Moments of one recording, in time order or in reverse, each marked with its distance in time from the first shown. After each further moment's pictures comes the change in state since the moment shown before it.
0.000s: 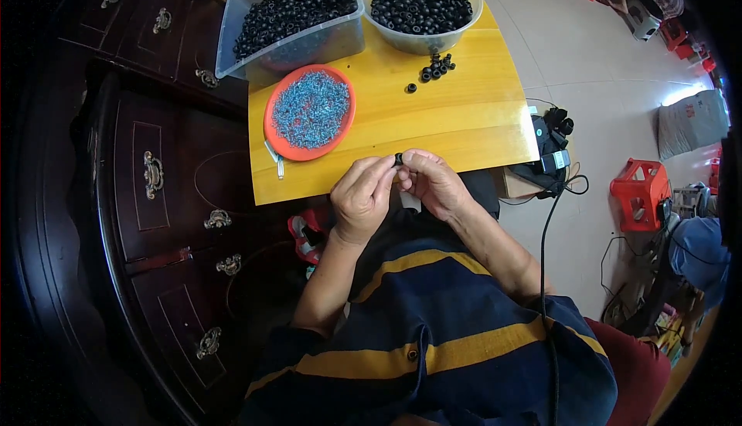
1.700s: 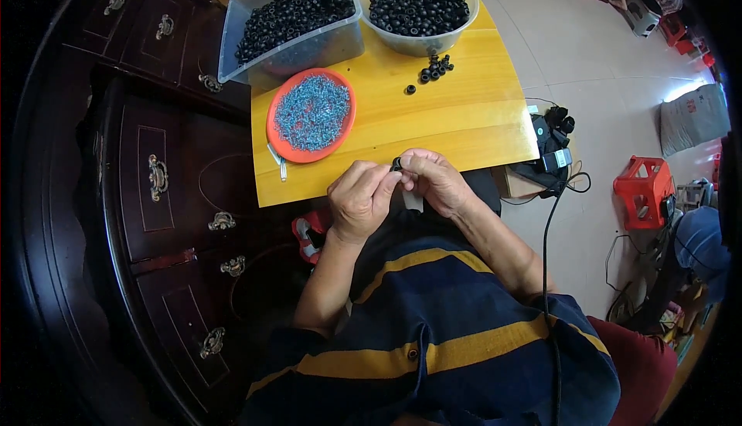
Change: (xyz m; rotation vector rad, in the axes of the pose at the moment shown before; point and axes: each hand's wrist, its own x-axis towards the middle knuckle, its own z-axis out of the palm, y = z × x) left_hand 0.003 0.002 -0.010 -0.048 -0.081 0.004; right_hand 0.000 -0.006 -0.002 -0.100 -0.071 -0.013
